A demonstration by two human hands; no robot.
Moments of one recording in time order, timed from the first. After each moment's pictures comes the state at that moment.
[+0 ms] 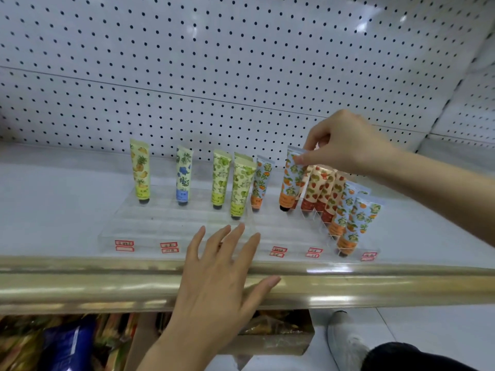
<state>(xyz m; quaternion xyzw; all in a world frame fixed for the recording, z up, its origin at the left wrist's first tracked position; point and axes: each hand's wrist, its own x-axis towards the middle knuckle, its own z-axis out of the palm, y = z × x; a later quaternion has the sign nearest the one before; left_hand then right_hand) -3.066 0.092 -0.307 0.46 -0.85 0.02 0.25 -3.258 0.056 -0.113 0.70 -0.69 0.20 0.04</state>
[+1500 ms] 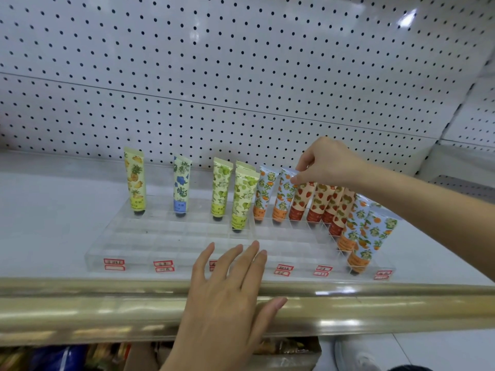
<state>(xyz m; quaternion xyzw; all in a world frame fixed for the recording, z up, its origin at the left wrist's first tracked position) -3.079 0.079 -0.322 0.40 -0.84 0.14 0.33 -3.278 -0.006 -0.146 0.69 -0.71 0.14 -0.02</state>
